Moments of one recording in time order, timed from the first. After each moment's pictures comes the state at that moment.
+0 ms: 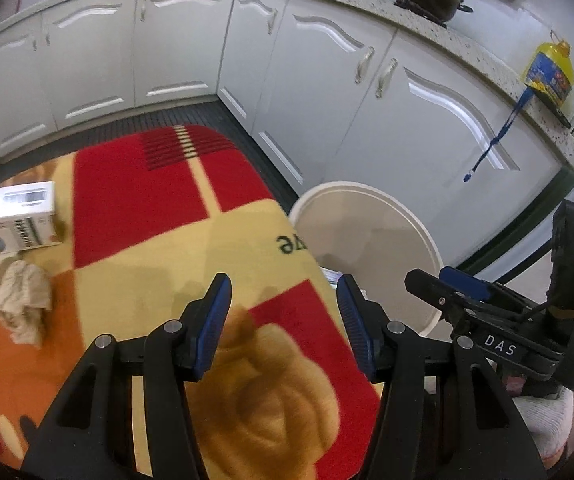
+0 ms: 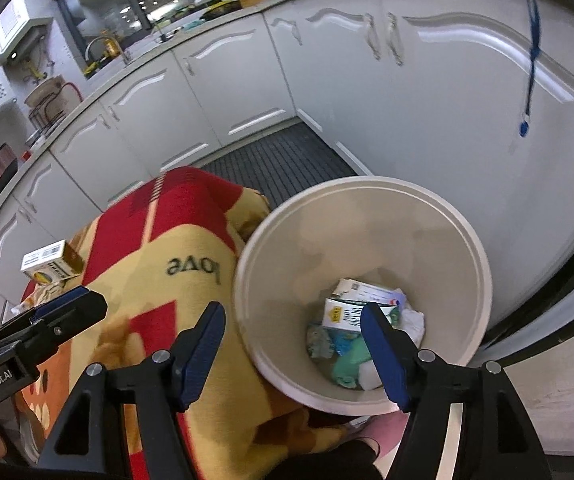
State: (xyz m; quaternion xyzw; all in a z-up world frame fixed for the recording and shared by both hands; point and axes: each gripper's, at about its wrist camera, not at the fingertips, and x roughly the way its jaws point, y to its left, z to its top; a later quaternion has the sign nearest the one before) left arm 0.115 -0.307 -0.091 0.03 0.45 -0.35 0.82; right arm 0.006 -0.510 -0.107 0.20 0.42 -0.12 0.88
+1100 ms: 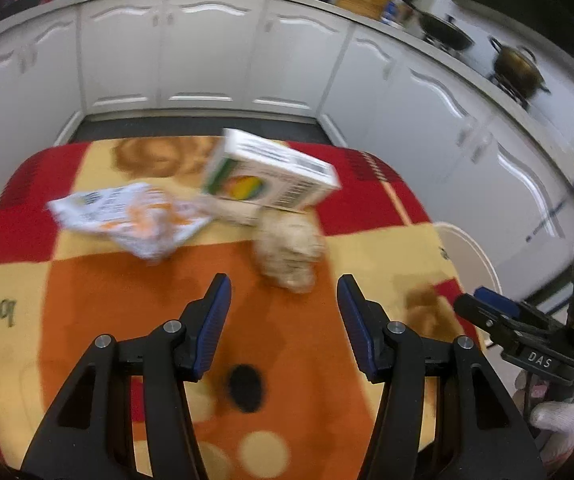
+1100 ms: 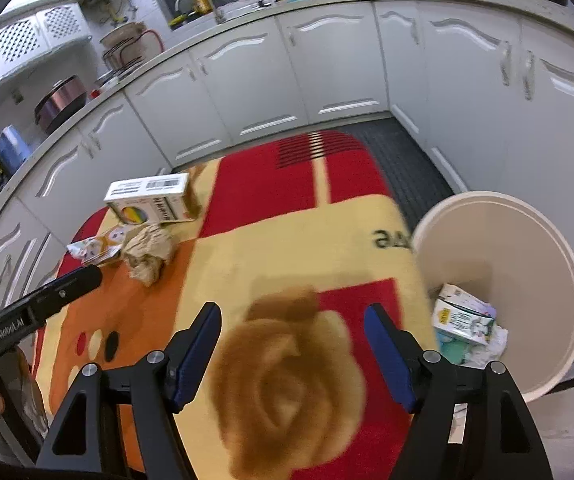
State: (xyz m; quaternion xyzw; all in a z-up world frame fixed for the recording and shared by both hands) left arm 0.135 -0.106 -0.083 -0.05 0.44 -0.21 0.87; right arm 0.057 -0.369 -0.099 0.14 0.44 0.01 0.89
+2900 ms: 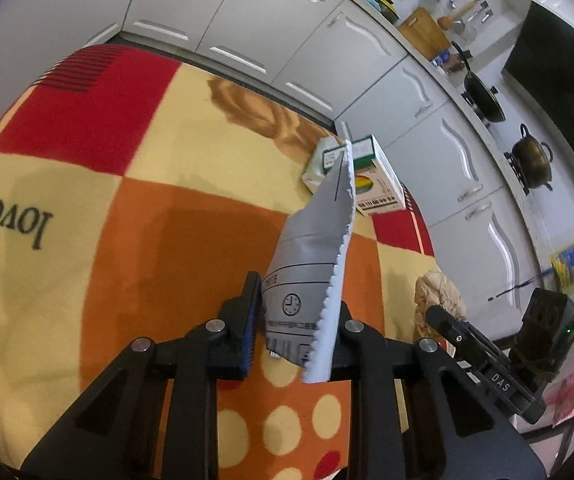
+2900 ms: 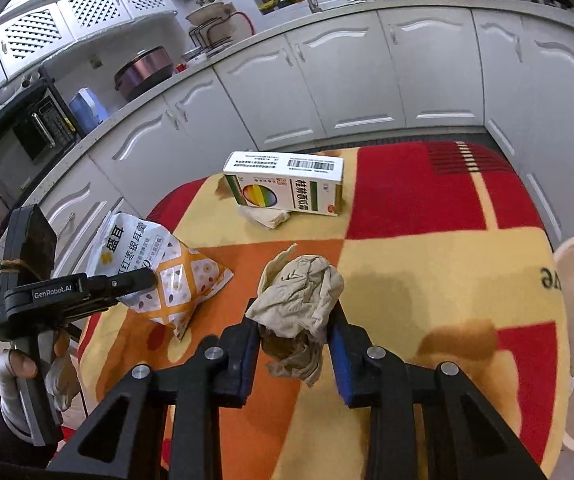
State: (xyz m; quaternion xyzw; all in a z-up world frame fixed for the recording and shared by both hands) left arm 0.147 -0.002 -0.107 -0.21 0.49 -0.21 0.82; right arm 0.086 -0.288 -0.104 0.13 0.42 0.16 0.89
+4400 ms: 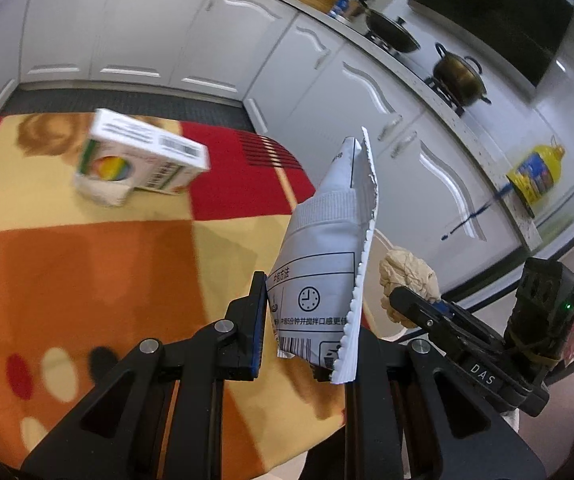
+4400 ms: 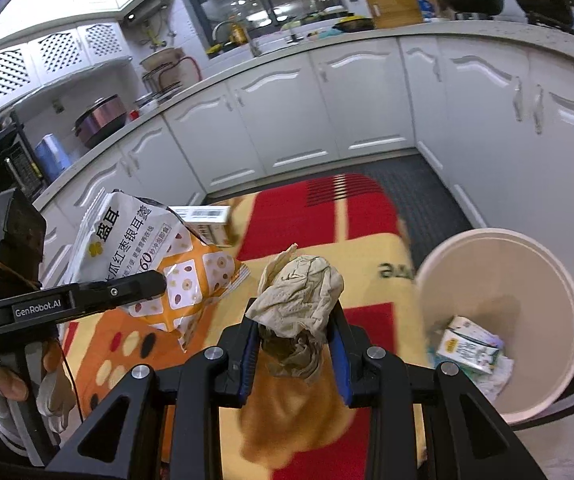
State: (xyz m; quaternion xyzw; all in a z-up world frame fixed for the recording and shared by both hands) left arm 0.121 -0.170 -0.063 -0.12 0.46 -0.35 0.81; right arm 0.016 -0.384 -0.071 0.14 0.37 0.05 0.92
